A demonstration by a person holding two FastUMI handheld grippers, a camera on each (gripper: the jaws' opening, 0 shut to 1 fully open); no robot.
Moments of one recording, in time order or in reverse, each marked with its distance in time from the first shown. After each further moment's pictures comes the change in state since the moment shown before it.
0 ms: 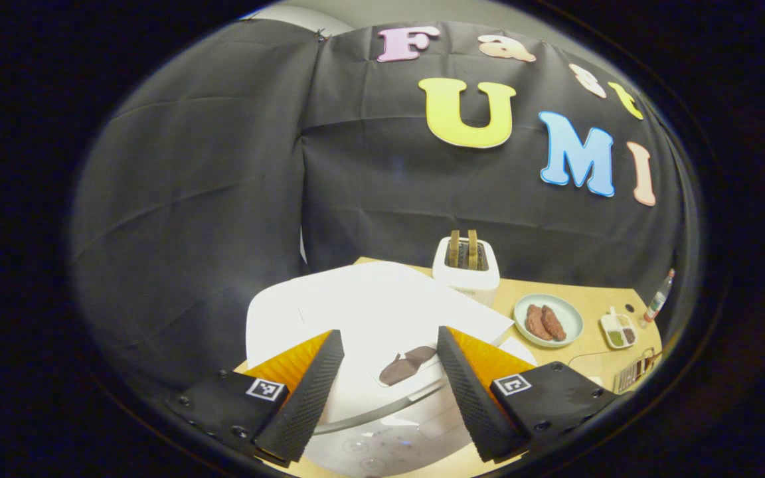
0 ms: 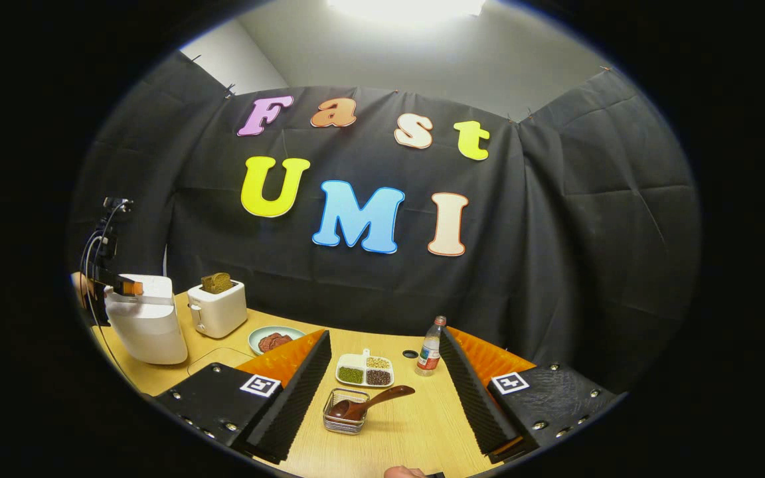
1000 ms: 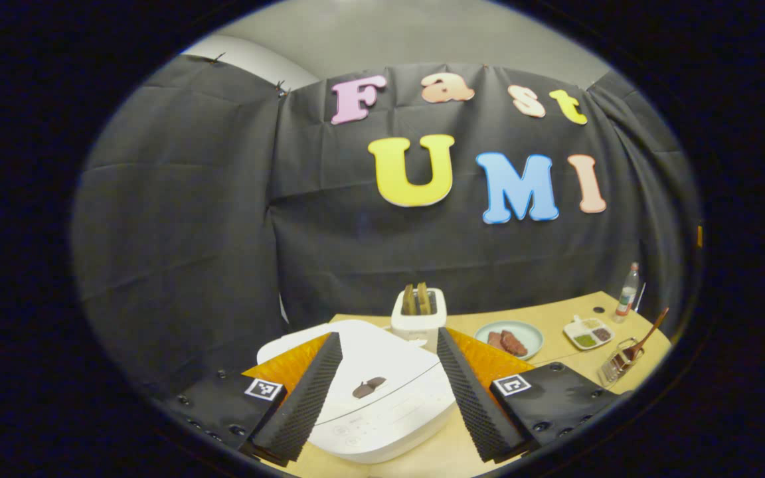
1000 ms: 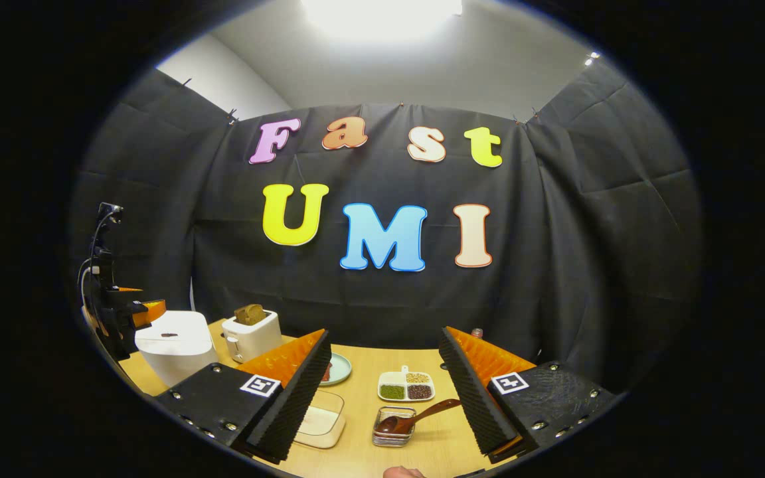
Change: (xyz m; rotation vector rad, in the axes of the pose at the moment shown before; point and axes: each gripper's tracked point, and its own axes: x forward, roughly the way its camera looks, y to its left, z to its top) left arm -0.134 -0.052 0.089 0.110 -0.332 -0.144; right arm -0.008 0.055 0.048 0.119 -0.084 0.108
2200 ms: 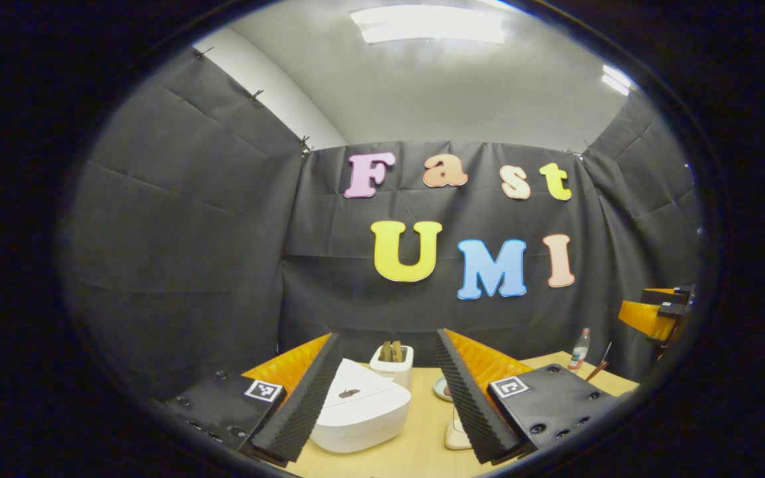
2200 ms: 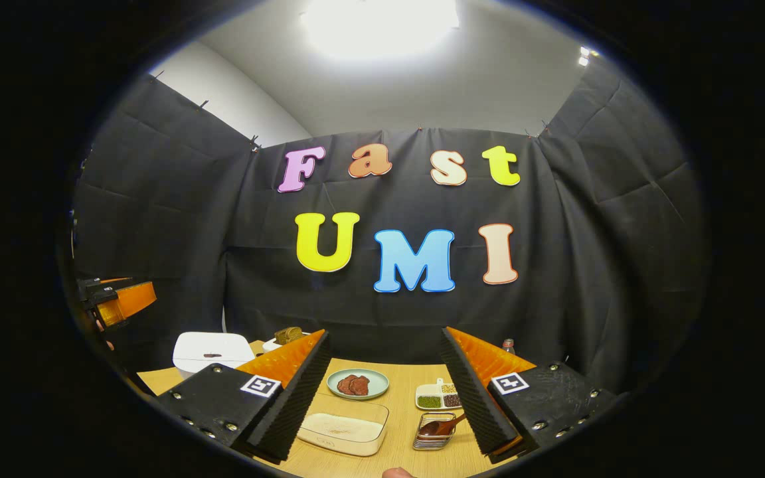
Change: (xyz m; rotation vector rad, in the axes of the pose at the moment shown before) left arm -0.171 -0.010 0.064 -0.108 -0.252 -0.002; right arm -0.041 0.048 0.014 0.026 -0.100 0.085
